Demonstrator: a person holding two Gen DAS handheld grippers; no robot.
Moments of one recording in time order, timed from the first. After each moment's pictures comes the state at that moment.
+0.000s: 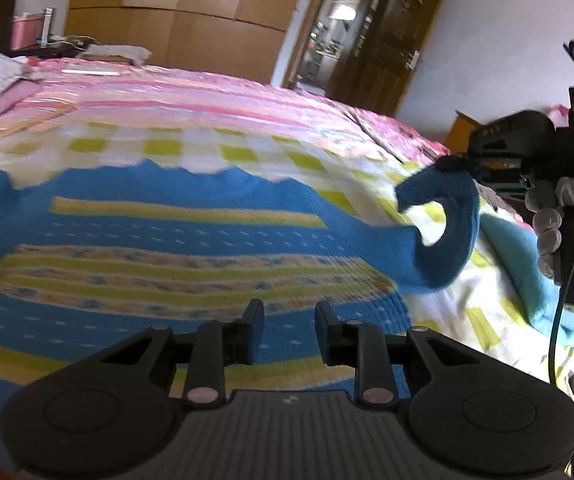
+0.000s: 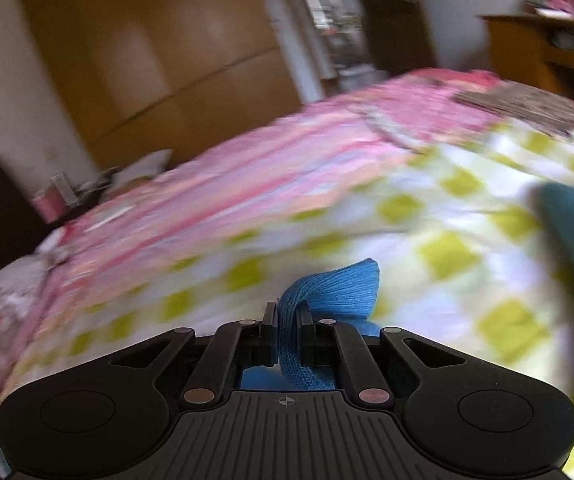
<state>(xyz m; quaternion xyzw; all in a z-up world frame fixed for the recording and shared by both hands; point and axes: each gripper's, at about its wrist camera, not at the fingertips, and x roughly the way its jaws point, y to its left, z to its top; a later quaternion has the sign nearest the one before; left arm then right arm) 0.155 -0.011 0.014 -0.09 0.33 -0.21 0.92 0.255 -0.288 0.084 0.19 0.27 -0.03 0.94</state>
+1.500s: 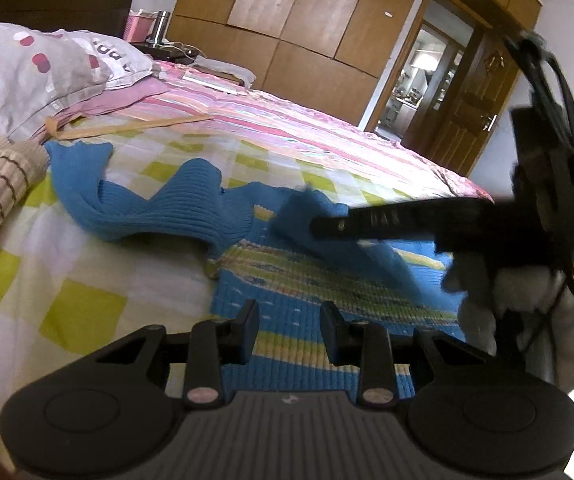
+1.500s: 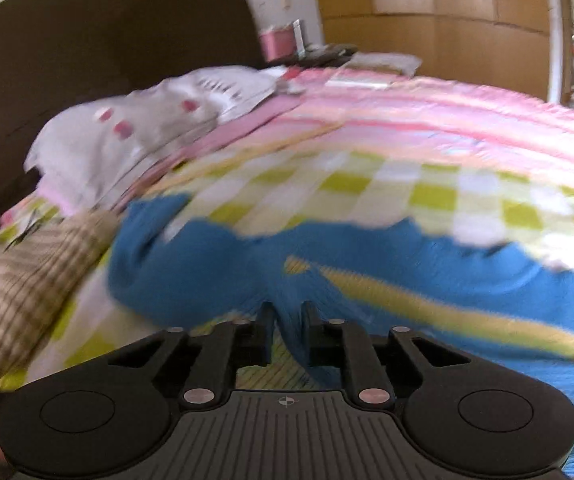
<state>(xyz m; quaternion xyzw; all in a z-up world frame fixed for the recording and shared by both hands) 0.118 0.124 0.007 -0.16 0.30 -0.10 0.94 0.260 -0.018 0.029 -0.02 0.34 0.26 0.90</state>
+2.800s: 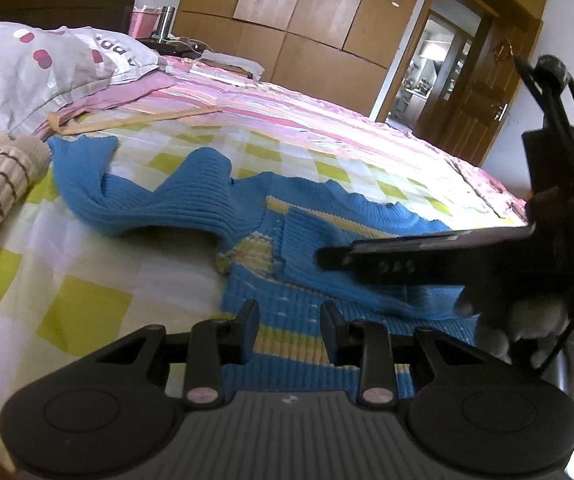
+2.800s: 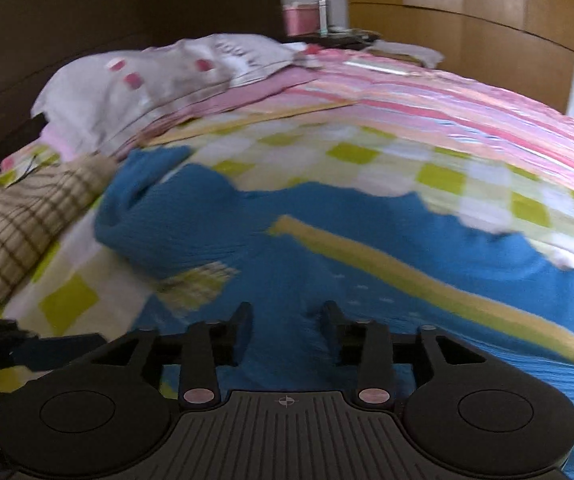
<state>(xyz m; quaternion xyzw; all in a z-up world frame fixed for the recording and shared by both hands) 0.130 0.122 -0.003 -0.15 0.31 -0.08 0.94 0.259 -0.013 0.008 -0.08 0.35 0.27 0.89</state>
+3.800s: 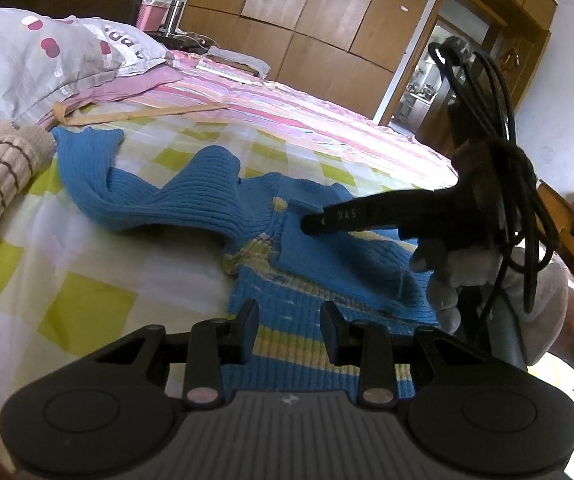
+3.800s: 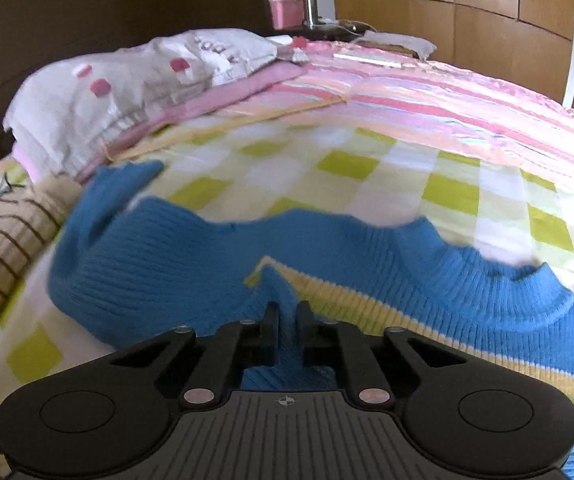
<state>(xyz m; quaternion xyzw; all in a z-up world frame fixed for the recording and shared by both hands) 0.134 0.128 -0.005 -0.16 0.31 -0.08 0.93 0.309 0.011 0.002 -0.07 0.37 0.25 0.89</state>
